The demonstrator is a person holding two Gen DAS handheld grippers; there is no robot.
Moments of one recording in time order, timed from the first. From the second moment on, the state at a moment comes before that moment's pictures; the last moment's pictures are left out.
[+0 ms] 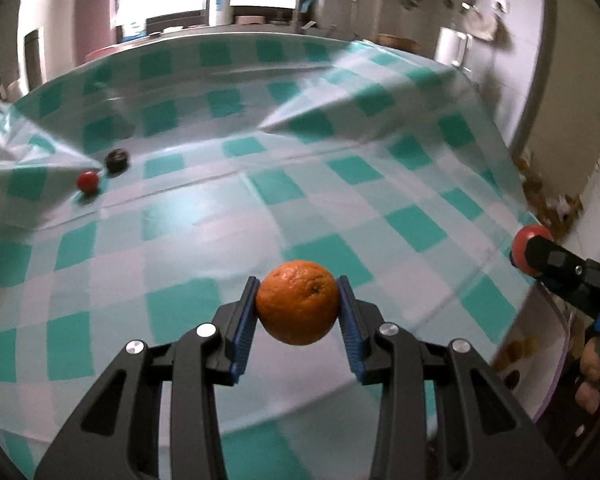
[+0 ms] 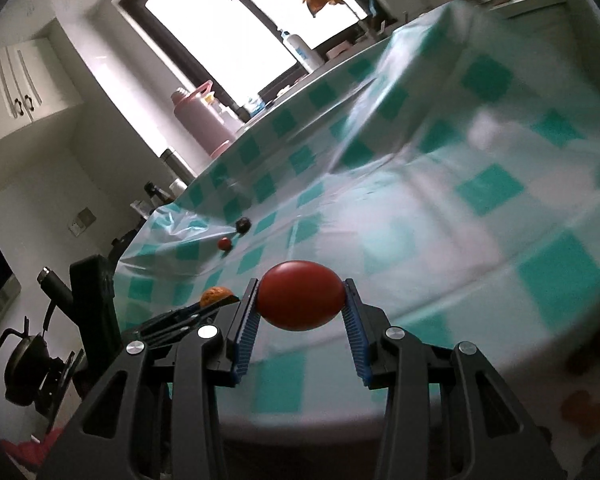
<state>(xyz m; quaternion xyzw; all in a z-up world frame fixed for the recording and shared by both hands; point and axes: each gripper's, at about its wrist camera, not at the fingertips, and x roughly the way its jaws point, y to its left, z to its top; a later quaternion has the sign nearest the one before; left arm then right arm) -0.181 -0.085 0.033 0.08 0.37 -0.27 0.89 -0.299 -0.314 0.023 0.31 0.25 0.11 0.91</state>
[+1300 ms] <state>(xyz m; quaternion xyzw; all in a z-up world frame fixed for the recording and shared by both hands) -0.344 -0.354 -0.148 0.38 0.48 -0.50 0.62 -0.408 -0.436 -0.163 0.18 0.53 -0.19 0.81</state>
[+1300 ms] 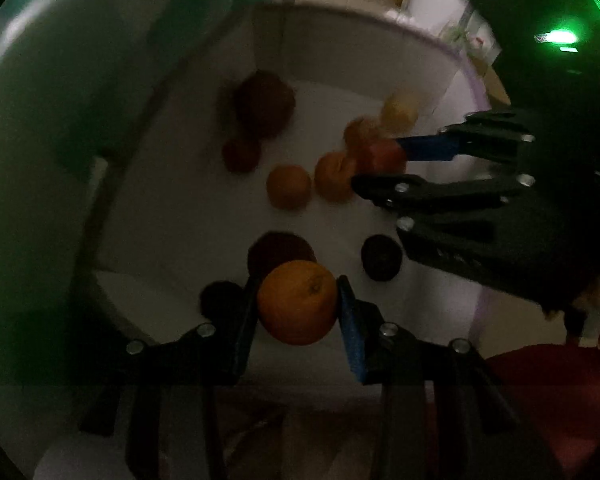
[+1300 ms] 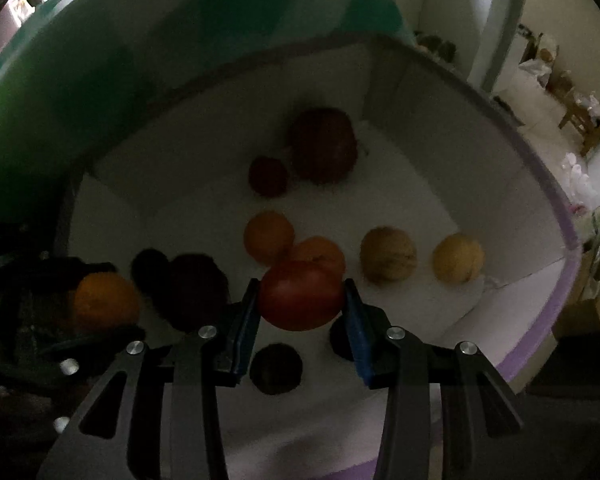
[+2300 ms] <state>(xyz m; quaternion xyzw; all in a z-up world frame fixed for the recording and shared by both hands) -0.346 -0.347 -0.132 0.35 0.43 -0.51 0.66 -0.405 -0.450 -0.147 0.17 0.54 -0.23 0.79</state>
